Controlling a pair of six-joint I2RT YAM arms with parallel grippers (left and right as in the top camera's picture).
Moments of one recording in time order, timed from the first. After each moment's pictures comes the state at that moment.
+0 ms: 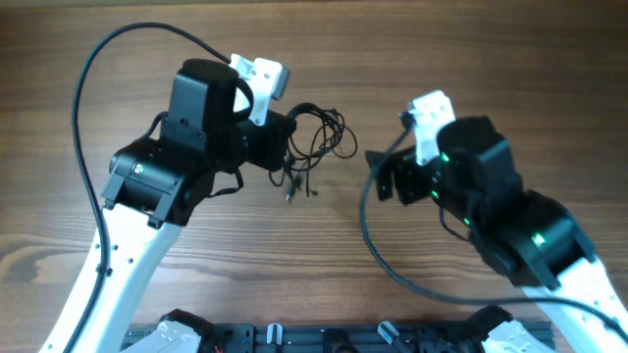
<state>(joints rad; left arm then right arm) -0.40 1.28 1.41 -0.90 0.29 -0.15 0.56 1.05 1.17 -0.80 0.05 0.16</state>
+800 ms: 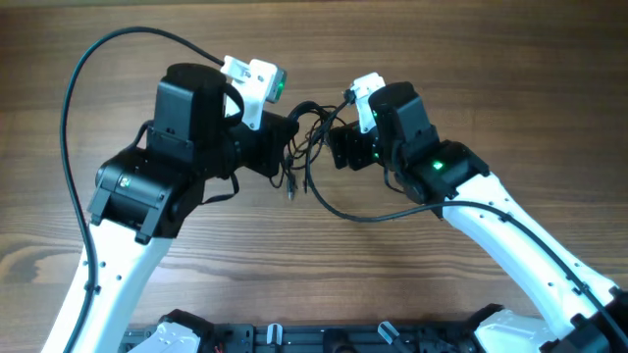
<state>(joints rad) -0.40 1.23 1.41 -0.89 0.37 -0.16 0.56 1.44 1.11 -0.42 -0.04 0.16</state>
